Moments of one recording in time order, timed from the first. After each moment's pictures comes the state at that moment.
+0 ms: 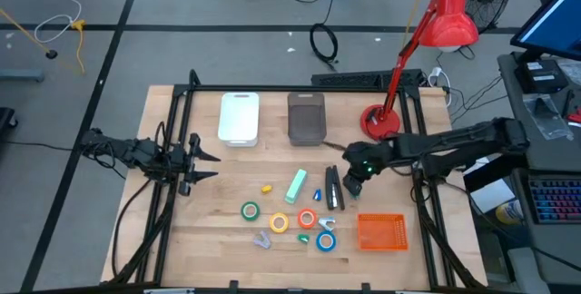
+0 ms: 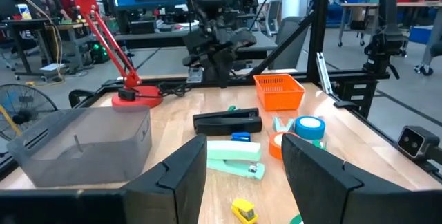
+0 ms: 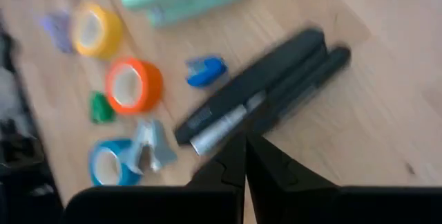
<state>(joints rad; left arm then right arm) -0.32 0.01 0.17 -0.20 -0.24 0.02 0.05 1.23 0.76 -0.55 -0.13 0.74</state>
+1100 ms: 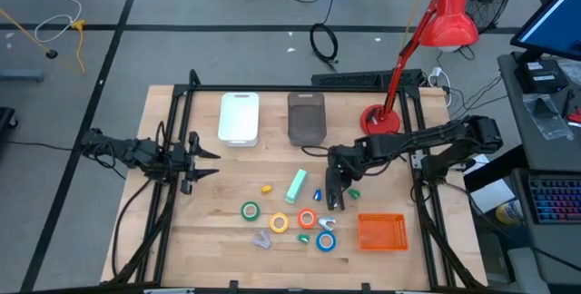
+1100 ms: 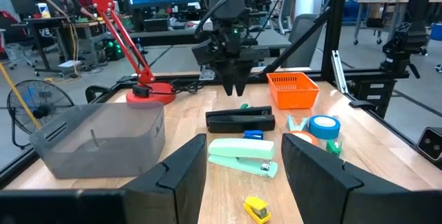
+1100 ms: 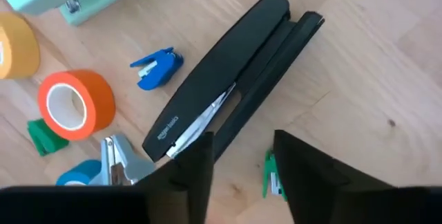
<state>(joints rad) -0.32 0.01 0.17 -0.21 -0.29 0.02 0.05 1.50 0.99 -0.78 -0.11 0.92</state>
